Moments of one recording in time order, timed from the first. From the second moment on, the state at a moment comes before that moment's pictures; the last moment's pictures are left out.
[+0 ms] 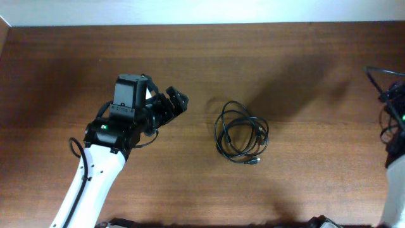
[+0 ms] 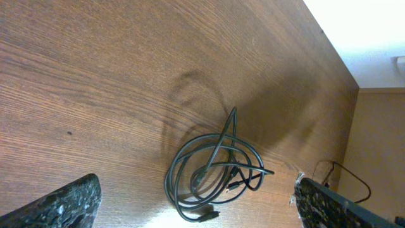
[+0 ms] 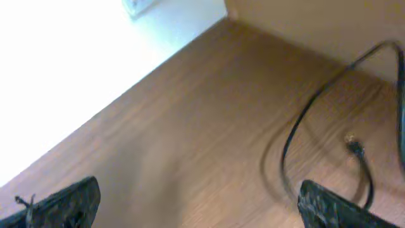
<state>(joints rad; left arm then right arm) -0.22 1.26 1.09 -0.70 0.29 -0.82 -0.66 1.26 0.88 -0.10 -0.16 0.29</state>
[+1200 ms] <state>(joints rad) -0.22 1.26 1.09 -0.70 0.29 -0.82 -0.36 0.93 0.88 -0.99 -0.48 0.12</state>
